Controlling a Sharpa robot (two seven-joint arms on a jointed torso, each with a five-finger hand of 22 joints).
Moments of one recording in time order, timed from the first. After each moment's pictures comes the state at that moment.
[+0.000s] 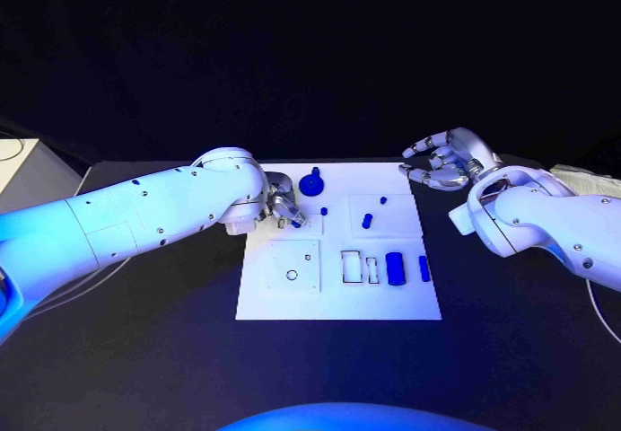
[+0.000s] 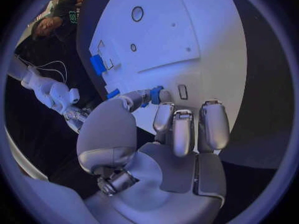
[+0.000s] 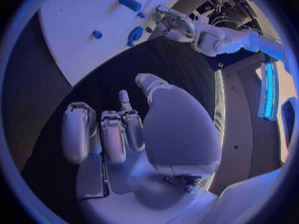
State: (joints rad) left arm 1.30 -0.59 -0.01 1.26 -1.14 0.23 -0.52; left_hand 1.01 -0.19 0.69 0.11 0.38 0.88 0.03 0.78 1.02 1.37 -0.04 1.32 1.15 1.47 -0.09 1.55 1.31 0.08 1.39 0.02 1.43 1.23; right arm 1.32 -0.85 -0.11 1.49 -0.89 -0.62 -0.04; right_hand 1.35 -0.24 0.33 0.26 0.46 0.89 0.16 0.18 0.38 1.47 0.07 1.48 1.31 1.47 -0.01 1.57 1.31 0.05 1.47 0.09 1.35 1.31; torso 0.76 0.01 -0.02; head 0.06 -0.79
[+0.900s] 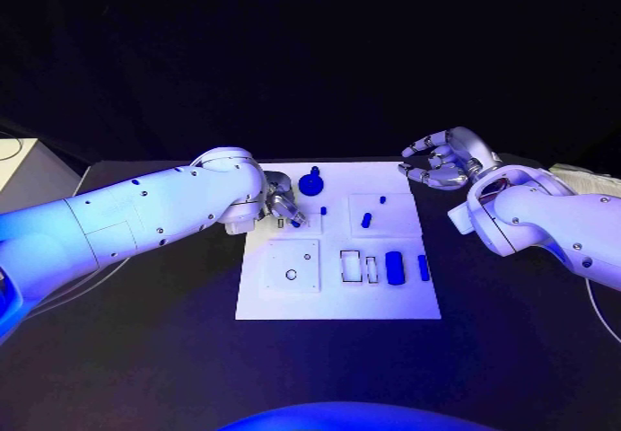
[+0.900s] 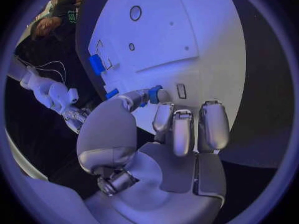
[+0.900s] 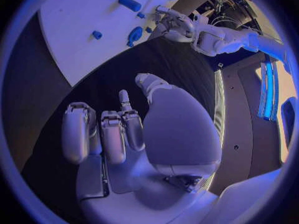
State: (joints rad) left arm 1.30 -0.58 -0.01 1.26 -1.15 0.22 -0.52; left_hand 1.01 -0.19 0.63 0.13 0.36 0.90 0.02 0.78 1.03 1.37 -0.04 1.32 1.16 1.47 -0.10 1.55 1.31 0.08 1.39 0.02 1.43 1.23; right arm 1.32 -0.86 -0.11 1.50 -0.89 -0.62 -0.04; right_hand 1.35 -0.24 0.33 0.26 0.46 0.89 0.16 0.19 0.38 1.47 0.07 1.48 1.31 1.47 -0.01 1.57 1.31 0.05 1.47 0.09 1.35 1.31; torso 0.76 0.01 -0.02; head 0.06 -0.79
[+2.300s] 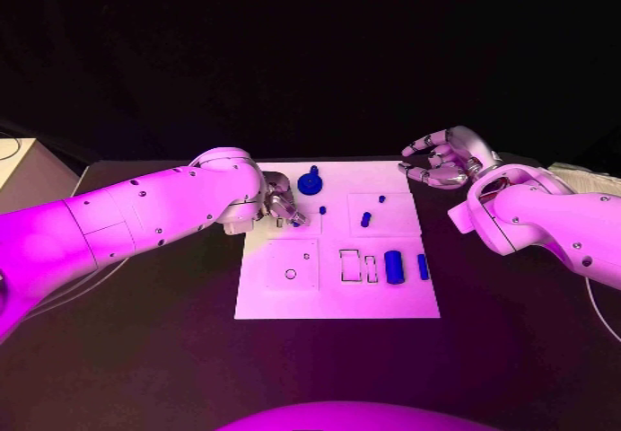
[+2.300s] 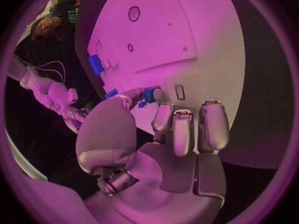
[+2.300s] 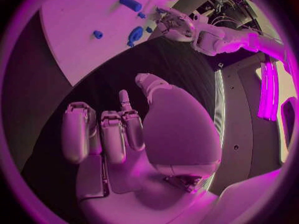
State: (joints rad) left arm 1.29 -0.59 -0.01 1.26 -1.15 0.22 -0.52; left_hand 1.00 -0.20 0.50 0.22 0.35 0.92 0.01 0.76 1.04 1.37 -0.04 1.32 1.15 1.47 -0.10 1.55 1.31 0.08 1.39 0.01 1.42 1.23; right arm 1.32 -0.86 -0.11 1.50 -0.89 -0.62 -0.04; right_hand 1.35 -0.24 0.33 0.26 0.46 0.89 0.16 0.19 0.38 1.47 0.07 1.48 1.31 1.47 -0.01 1.56 1.31 0.05 1.47 0.09 1.35 1.31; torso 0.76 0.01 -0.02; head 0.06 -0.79
